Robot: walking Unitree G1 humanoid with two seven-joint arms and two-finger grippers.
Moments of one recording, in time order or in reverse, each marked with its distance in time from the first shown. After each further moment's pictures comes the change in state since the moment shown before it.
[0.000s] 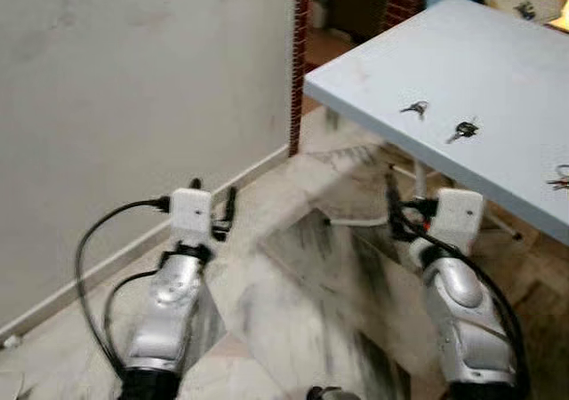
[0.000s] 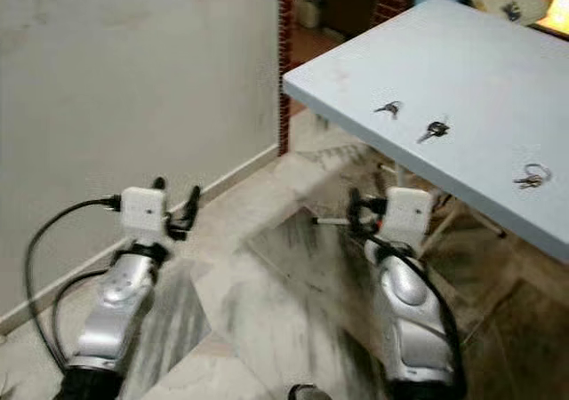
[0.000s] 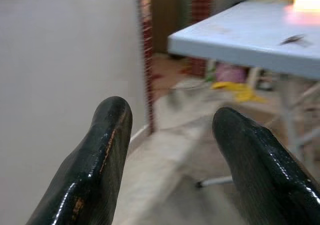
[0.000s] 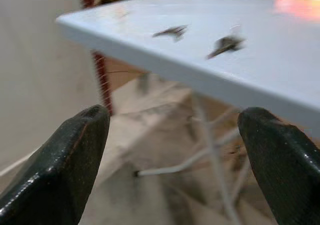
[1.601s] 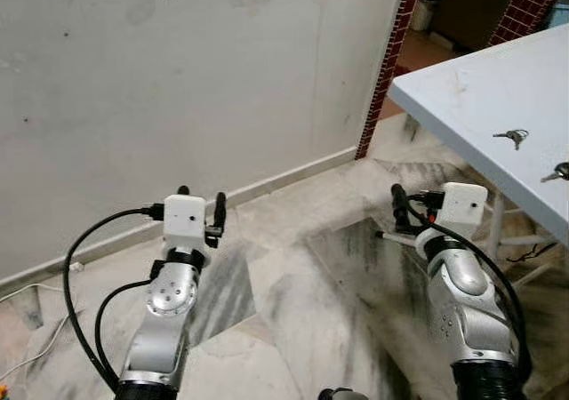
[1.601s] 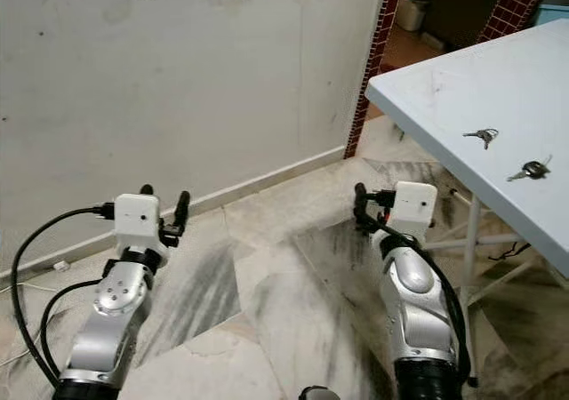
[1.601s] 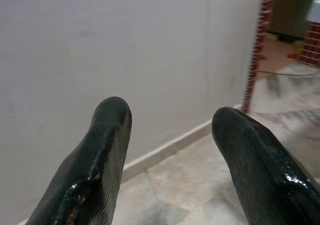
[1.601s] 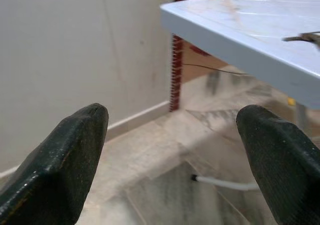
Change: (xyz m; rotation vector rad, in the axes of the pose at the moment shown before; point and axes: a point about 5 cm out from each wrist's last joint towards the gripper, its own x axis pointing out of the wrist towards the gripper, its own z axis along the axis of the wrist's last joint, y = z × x) left arm -0.012 0.018 -0.002 0.060 0.043 0.133; right arm 0.014 -0.006 0.000 0.013 0.004 0.024
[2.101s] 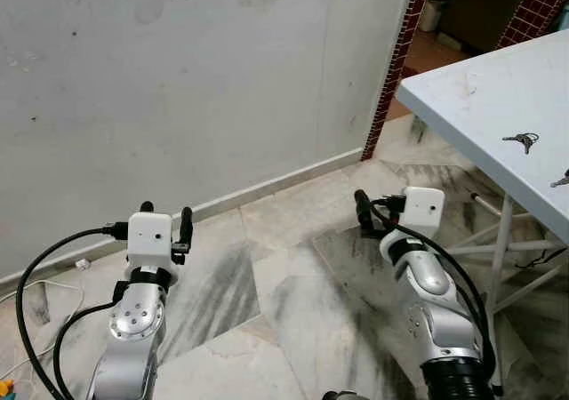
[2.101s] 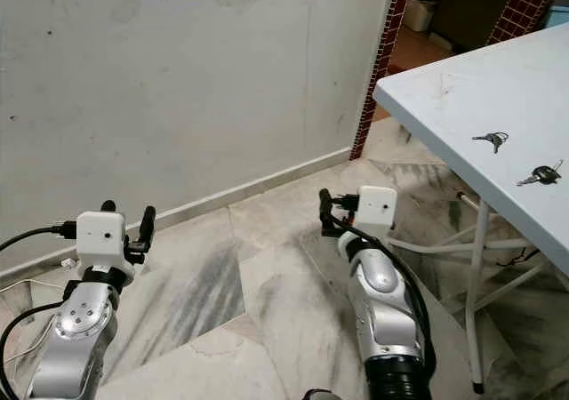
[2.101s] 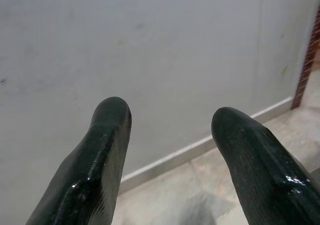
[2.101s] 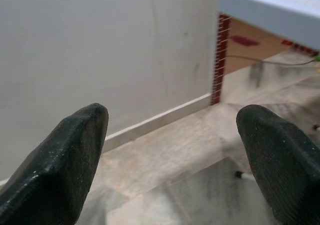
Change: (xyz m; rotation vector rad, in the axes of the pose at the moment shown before) left arm -0.017 0.034 -0.005 0.054 0.022 0.114; right arm 0.005 0.032 -0.014 0.055 0.028 0.089
